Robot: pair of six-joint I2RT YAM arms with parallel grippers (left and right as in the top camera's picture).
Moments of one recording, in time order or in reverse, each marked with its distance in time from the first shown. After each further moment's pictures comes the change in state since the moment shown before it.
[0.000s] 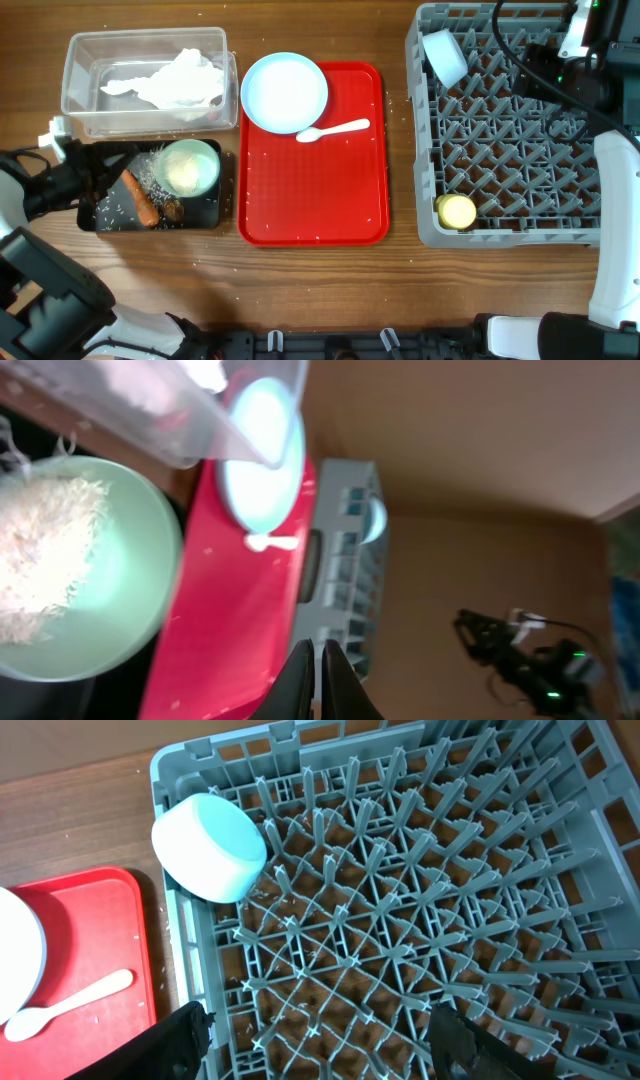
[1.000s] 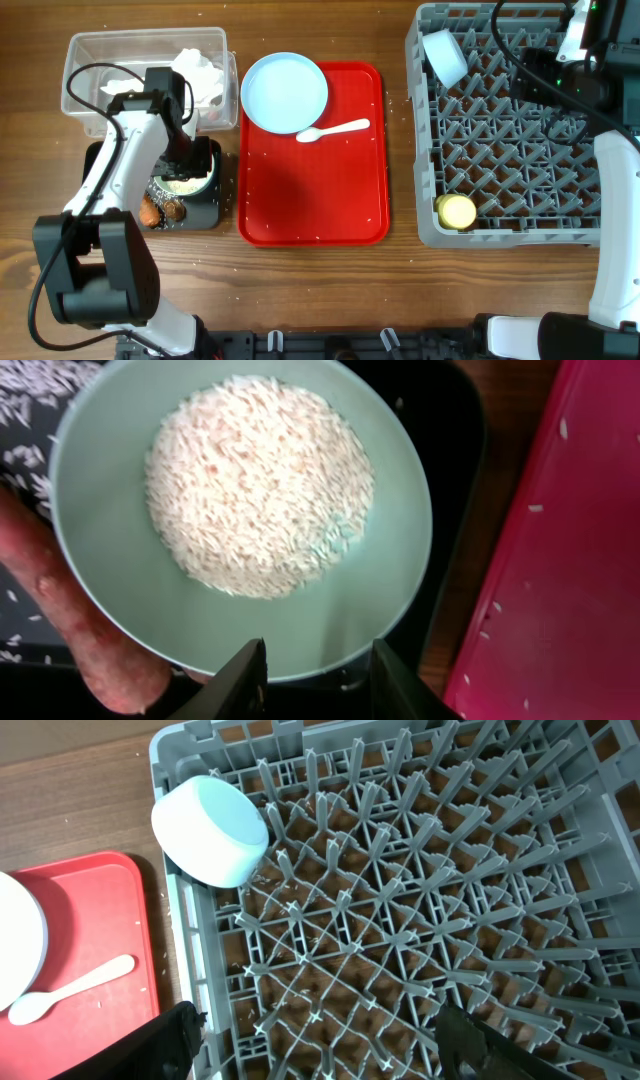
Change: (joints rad) left arm -0.735 -0.001 0.021 0.203 -1.273 -0.327; right arm 0.000 0.000 0.000 -0.030 -0.011 0.000
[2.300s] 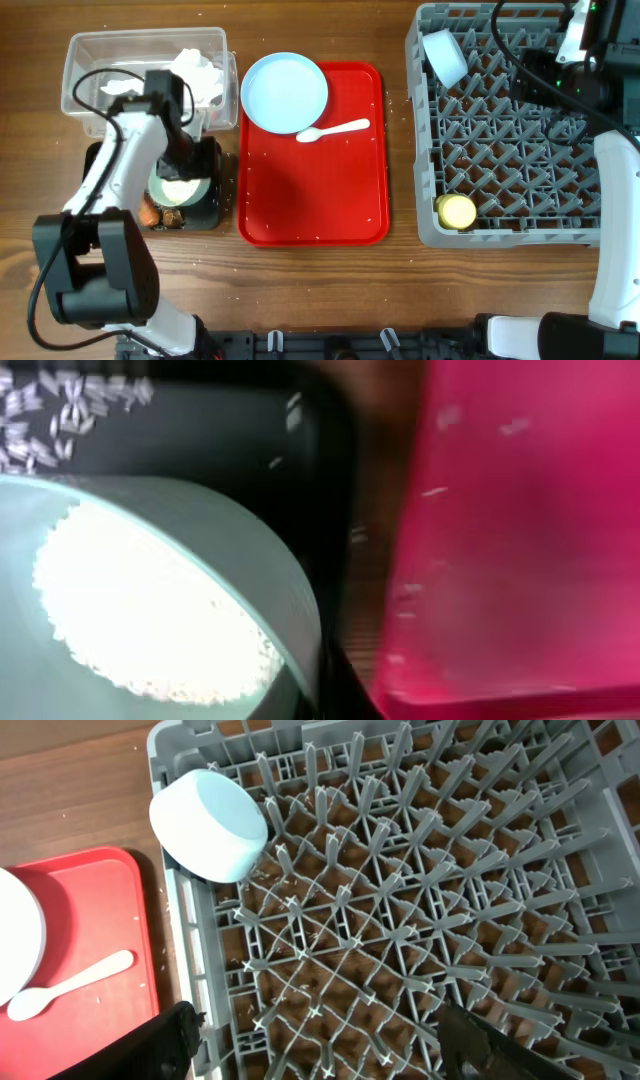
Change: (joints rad) left arm 0.012 0.000 0.001 -0.002 0.177 0.033; right arm 0.000 0.000 -0.001 -0.012 0.000 0.000
